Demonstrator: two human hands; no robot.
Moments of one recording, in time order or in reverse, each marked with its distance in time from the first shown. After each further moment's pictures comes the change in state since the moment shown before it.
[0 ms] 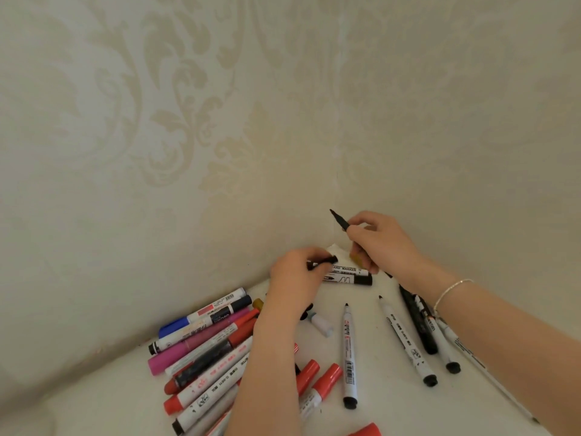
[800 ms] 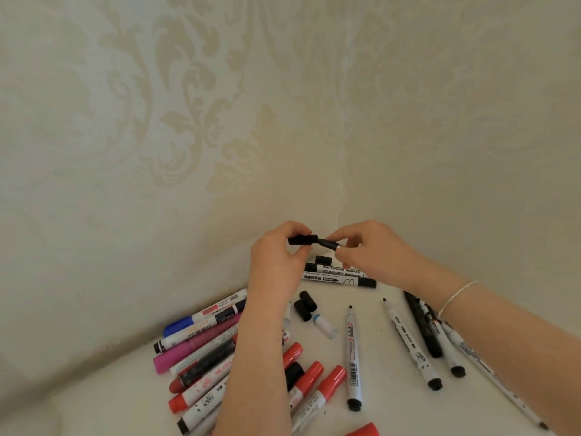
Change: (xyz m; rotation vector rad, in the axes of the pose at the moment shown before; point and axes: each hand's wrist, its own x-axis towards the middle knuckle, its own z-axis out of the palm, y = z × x) left_hand -0.006 0.014 -0.038 -0.051 0.259 0.090; right_hand -0.012 -0.017 0.005 -0.426 -0.210 -0.187
